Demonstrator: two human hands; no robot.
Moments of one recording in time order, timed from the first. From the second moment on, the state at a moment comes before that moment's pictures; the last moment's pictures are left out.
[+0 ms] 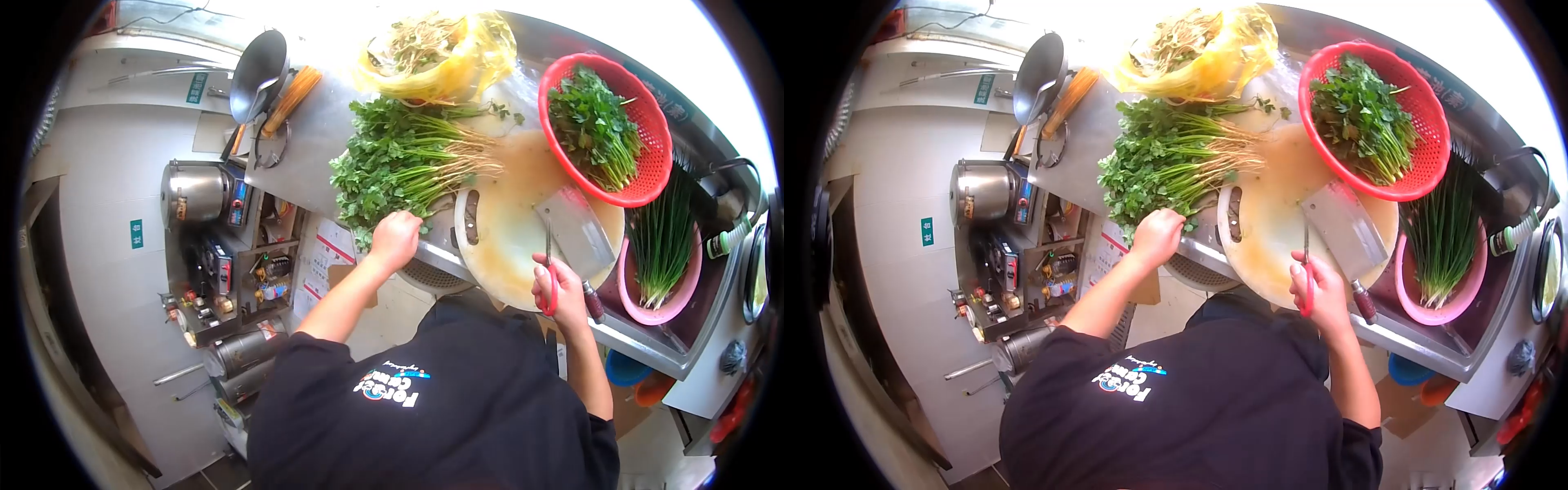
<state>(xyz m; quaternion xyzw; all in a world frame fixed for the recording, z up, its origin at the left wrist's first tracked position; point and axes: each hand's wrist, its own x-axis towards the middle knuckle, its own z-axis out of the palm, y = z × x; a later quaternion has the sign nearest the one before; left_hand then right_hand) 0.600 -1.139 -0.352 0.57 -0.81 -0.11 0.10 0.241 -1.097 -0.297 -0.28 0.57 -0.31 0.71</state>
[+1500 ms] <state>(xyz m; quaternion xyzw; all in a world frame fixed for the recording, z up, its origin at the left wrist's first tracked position) 0.592 -1.171 -0.363 0.62 -0.77 0.01 0.16 0.288 -1.077 -0.313 -0.27 0.57 -0.30 0.72</state>
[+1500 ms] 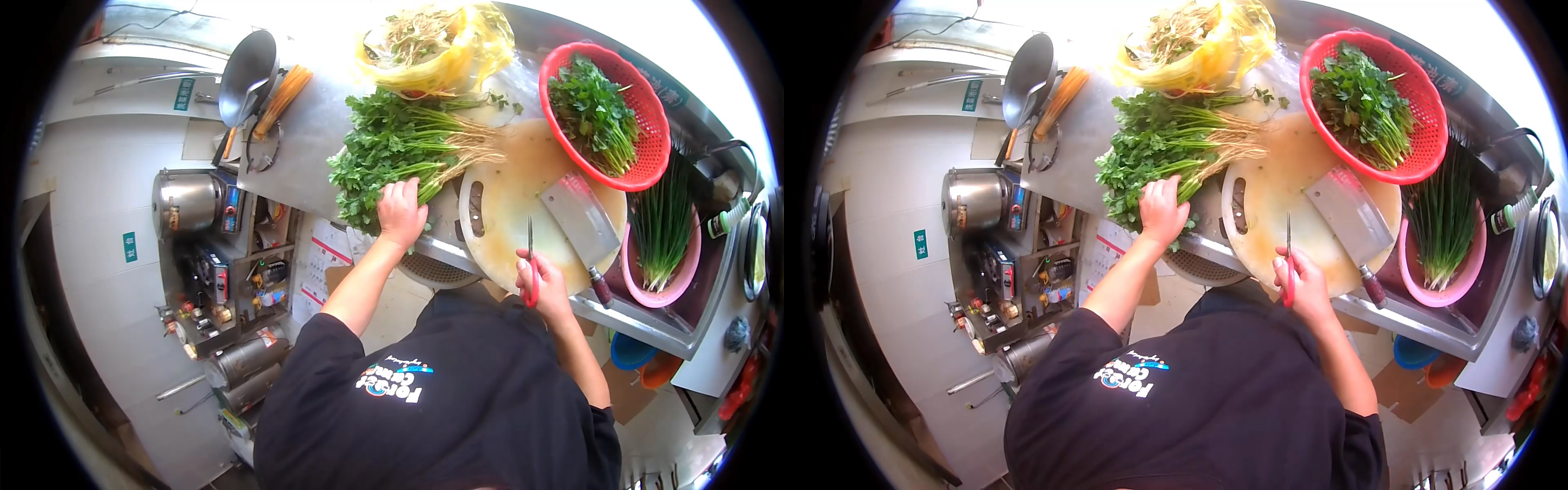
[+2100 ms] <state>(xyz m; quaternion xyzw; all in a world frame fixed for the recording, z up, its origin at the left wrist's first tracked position) 0.596 -1.202 -0.341 0.54 -0.83 -0.01 0.15 0.294 -1.084 -0.316 -0.27 0.56 -0.30 0.72</state>
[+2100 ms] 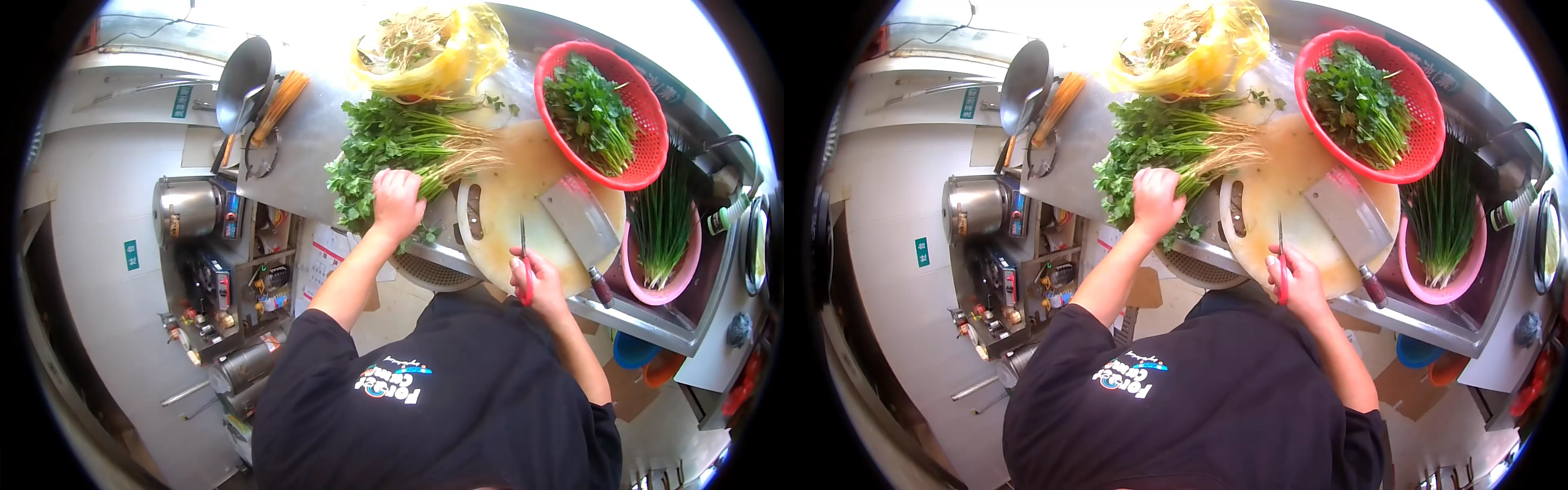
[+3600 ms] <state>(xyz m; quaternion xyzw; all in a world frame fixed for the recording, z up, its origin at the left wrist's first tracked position) 0.652 -1.343 -0.163 0.46 -0.46 -0.68 0.34 0.407 -1.357 -0.201 -0.70 0.39 -0.25 0.55</state>
